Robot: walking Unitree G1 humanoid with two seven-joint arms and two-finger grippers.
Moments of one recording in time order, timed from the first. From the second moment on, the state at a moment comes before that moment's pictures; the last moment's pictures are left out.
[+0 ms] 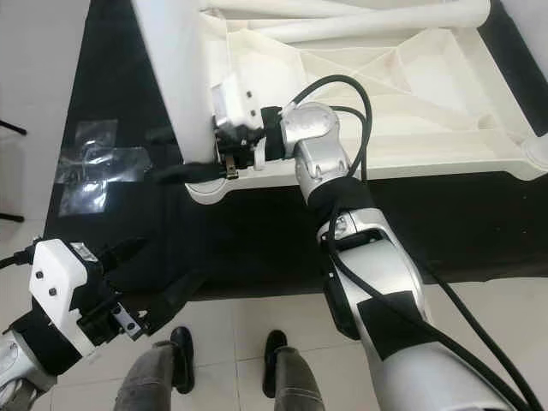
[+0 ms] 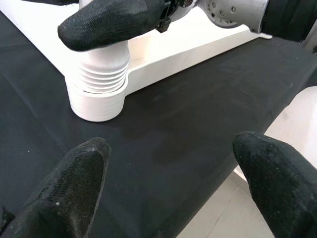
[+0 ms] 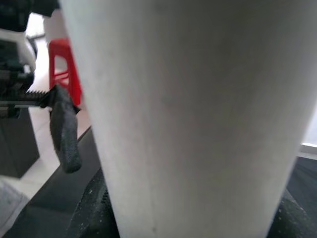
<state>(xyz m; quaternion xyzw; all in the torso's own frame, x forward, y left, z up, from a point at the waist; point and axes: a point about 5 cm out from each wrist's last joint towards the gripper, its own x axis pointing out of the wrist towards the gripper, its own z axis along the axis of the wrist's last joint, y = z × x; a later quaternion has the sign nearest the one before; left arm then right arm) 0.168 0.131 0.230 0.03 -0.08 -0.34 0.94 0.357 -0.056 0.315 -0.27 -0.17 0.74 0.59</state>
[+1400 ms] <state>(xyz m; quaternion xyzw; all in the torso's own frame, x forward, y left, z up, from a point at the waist) 0.197 0.136 0.237 0.06 -0.12 -0.32 0.94 0.328 -0.045 0.211 -0.05 -0.13 0.21 0.97</state>
